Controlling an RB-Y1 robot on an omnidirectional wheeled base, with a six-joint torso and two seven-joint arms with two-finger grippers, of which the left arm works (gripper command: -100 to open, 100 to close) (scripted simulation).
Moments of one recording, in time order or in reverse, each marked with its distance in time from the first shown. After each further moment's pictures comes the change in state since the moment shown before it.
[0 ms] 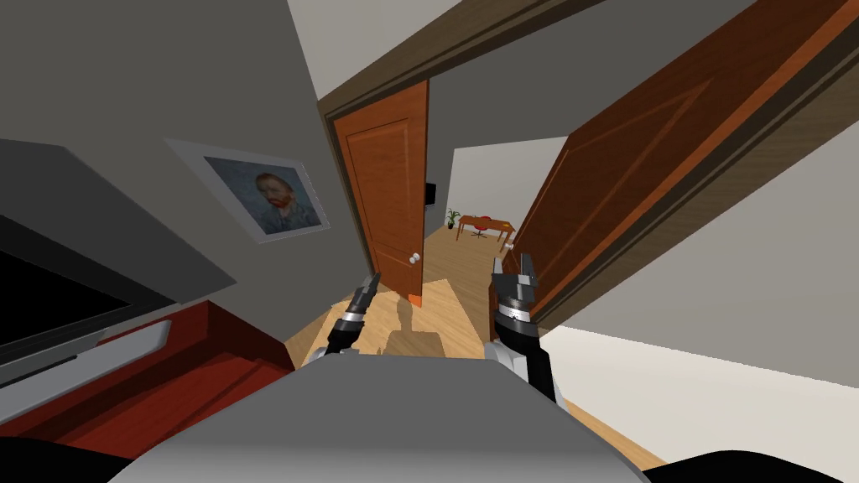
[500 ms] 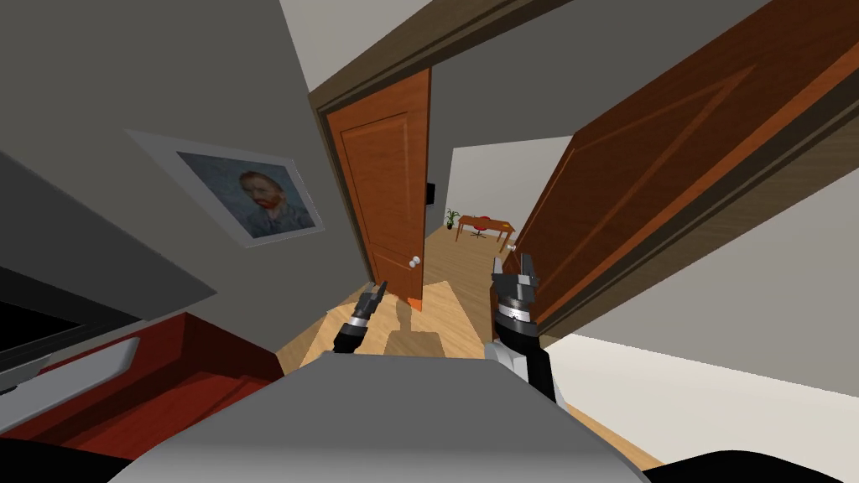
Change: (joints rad) arm -0.023 -0.005 0.000 0.132 -0.083 -0.046 -0.120
